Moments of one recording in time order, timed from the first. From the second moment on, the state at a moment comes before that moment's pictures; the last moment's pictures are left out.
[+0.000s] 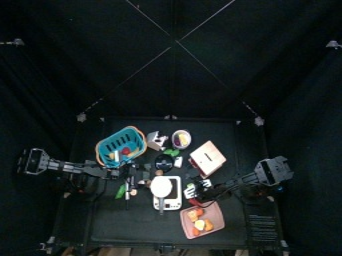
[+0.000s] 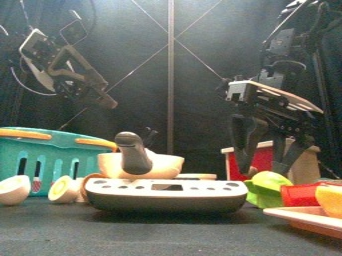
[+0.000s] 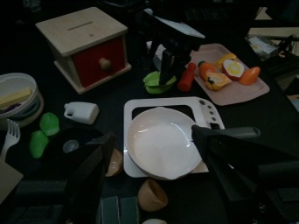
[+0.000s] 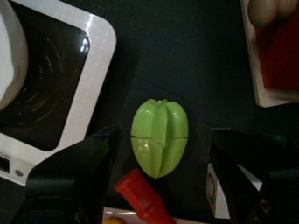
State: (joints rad) left arm 0.01 -0.47 1.12 0.01 -0.34 0.02; right arm 0.29 -0.02 0.63 -0.58 0.75 1.78
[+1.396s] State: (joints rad) left arm 0.01 -0.47 1.13 0.01 -0.34 0.02; right arm 0.43 0.02 0.73 -0.45 0.63 1.45
